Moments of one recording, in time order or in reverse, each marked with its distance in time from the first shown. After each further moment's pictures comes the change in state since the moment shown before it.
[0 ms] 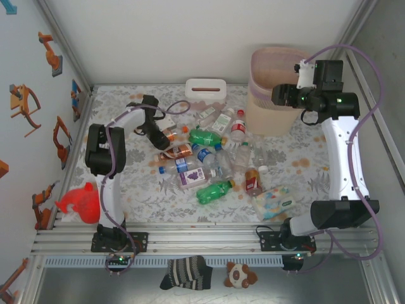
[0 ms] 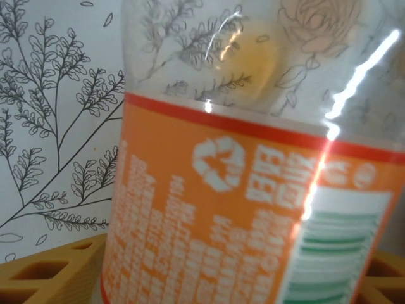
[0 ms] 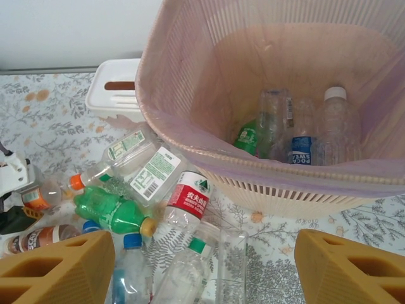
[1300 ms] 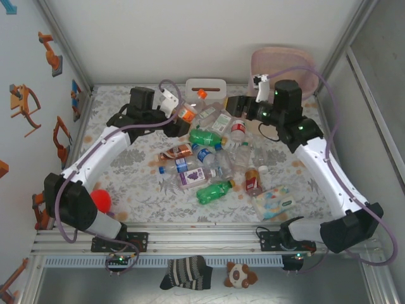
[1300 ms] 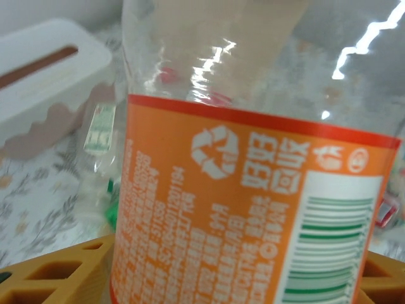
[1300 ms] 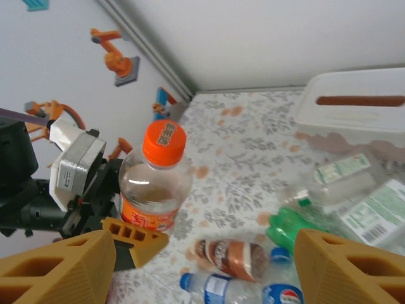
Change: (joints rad) left arm -0.195 -0.659 -0.297 0.407 0.372 -0.566; right arm 0.371 -0.172 -0.473 0.677 -0.208 0.405
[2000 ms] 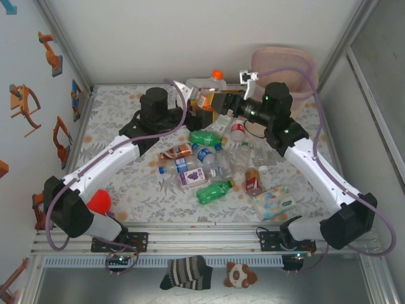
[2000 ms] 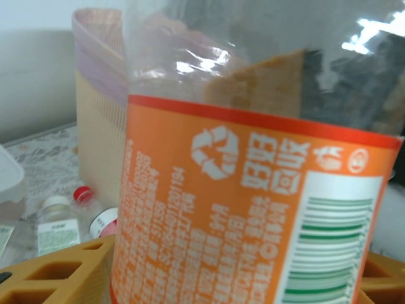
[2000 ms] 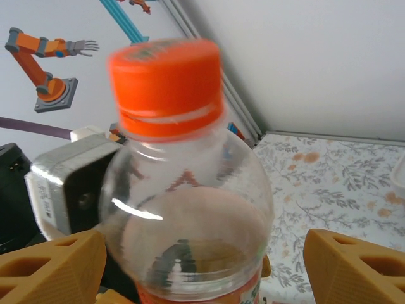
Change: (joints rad) left arm -0.209 -0.036 -0.020 0.414 -0.058 -0.401; right arm 0.090 0.039 -0.056 0.353 -0.066 0.100
